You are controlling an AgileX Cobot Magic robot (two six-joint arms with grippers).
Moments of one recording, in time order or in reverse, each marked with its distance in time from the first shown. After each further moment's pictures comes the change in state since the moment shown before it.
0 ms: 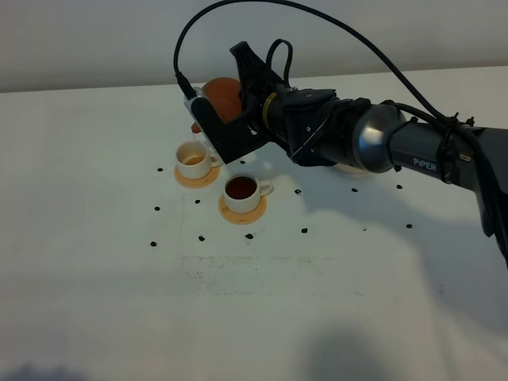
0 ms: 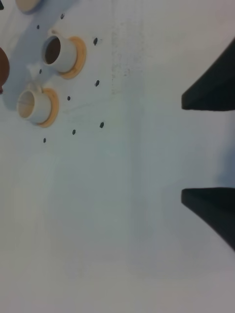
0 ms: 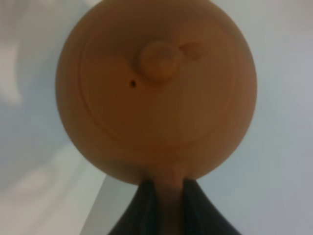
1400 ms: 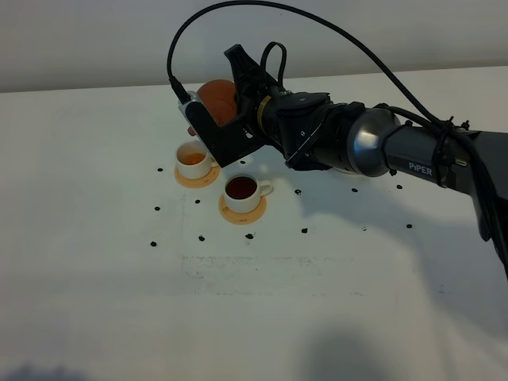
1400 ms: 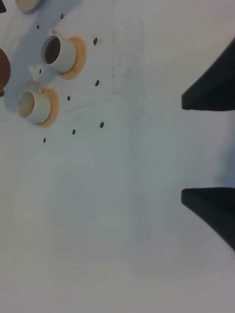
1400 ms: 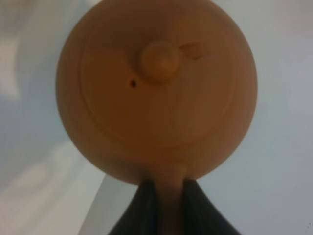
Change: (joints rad) left arm 0.000 0.000 0.000 0.000 0.000 0.001; right arm 0.014 0.000 0.000 -0.004 0.018 0.000
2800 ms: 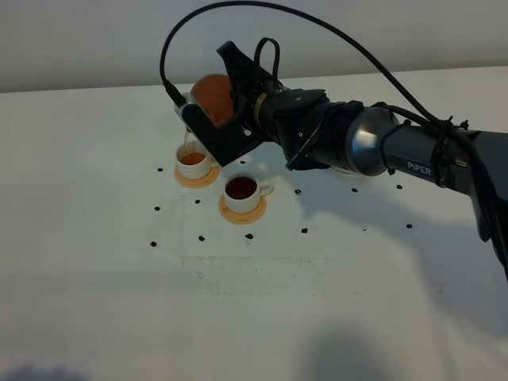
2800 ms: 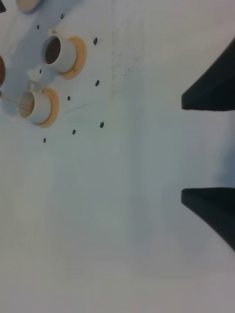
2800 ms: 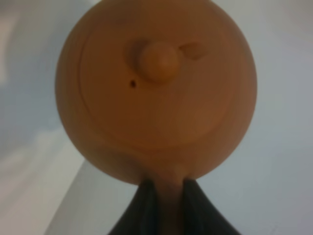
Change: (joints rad) left arm 0.000 0.000 0.000 0.000 0.000 0.000; right arm 0.005 0.000 -0.020 -0.083 0.002 -0.002
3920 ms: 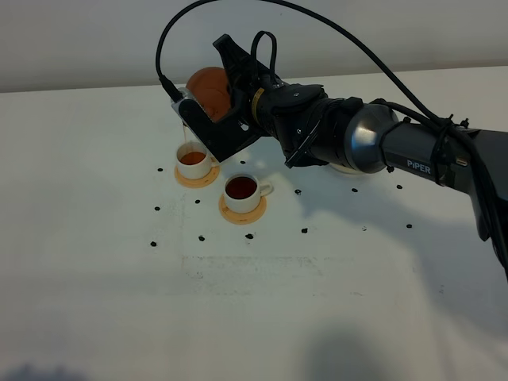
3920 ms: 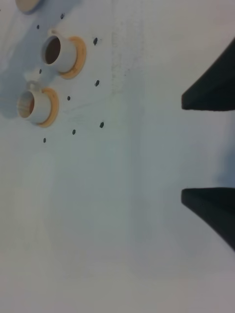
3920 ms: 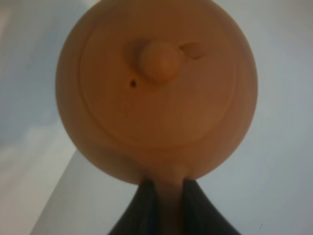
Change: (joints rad) left arm 0.000 0.000 0.000 0.000 0.000 0.000; right arm 0.001 0.000 -0.013 -0.017 0.001 0.001
